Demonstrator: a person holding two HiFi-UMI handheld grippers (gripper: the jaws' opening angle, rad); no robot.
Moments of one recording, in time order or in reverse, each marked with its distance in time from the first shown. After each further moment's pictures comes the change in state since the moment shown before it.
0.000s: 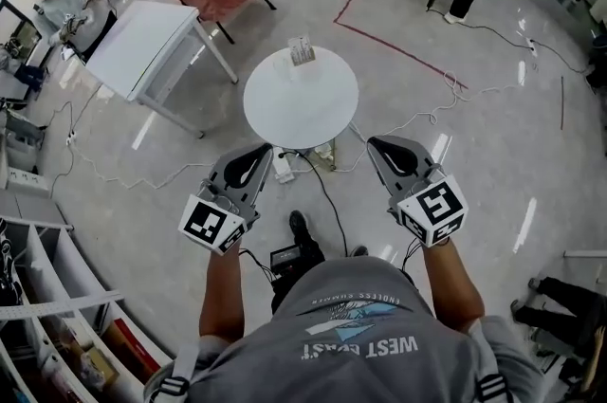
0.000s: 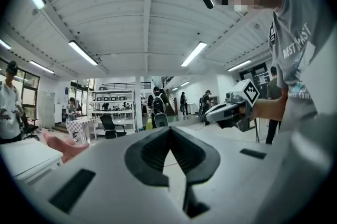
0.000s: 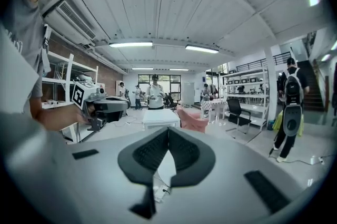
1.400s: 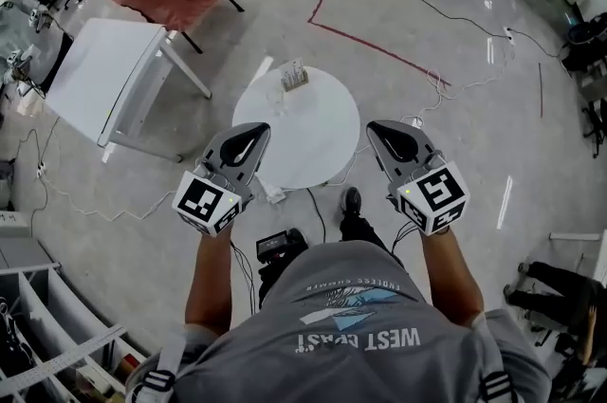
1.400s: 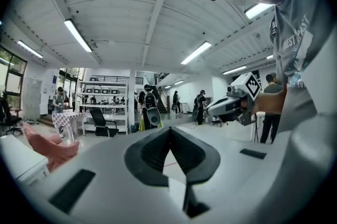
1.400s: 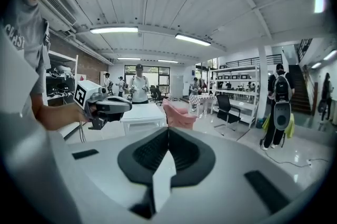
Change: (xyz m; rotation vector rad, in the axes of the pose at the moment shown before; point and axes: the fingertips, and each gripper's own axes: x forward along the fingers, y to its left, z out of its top) left arm 0.102 0.143 -0.029 -0.043 0.010 -0.145; right arm 0.120 -0.082 0.030 -0.001 0.084 -0.147
